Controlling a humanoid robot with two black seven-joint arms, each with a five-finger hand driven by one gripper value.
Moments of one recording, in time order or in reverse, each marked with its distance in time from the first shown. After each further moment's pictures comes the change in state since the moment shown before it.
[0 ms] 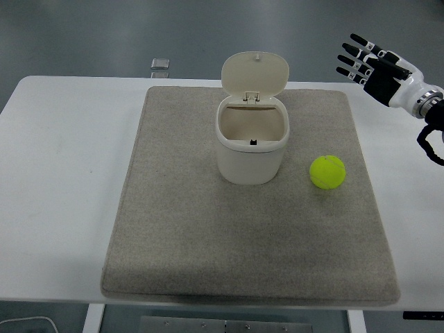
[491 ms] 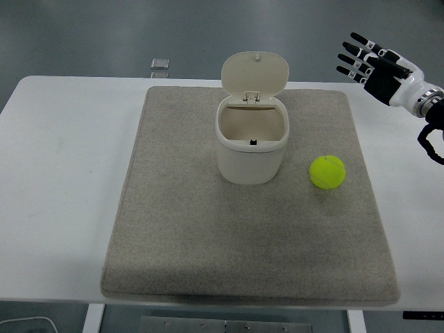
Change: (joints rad) left arm -0.012 0.000 0.002 -0.003 0.000 0.000 0.000; right arm 0.003 -0.002 -0.001 0.000 -0.001 0.002 0.000
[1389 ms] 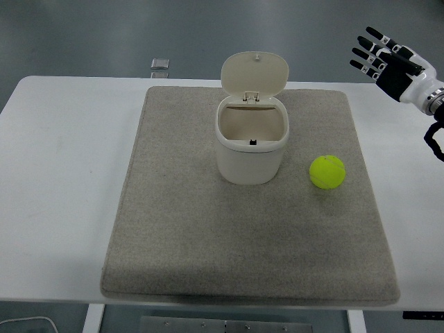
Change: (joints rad) left arm 0.000 0.000 -0.001 0.001 0.000 0.000 0.000; right arm 0.003 0.002 -0.006 -0.053 -0.003 -0.001 0.044
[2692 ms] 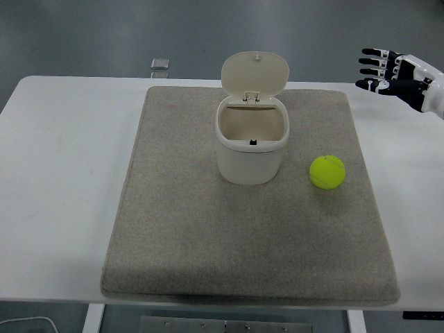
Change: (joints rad) left arm 0.000 0.000 0.000 0.000 0.000 0.000 0.000; right arm -0.011 -0.107 -0.017 0.045 -0.643 0.099 0.126
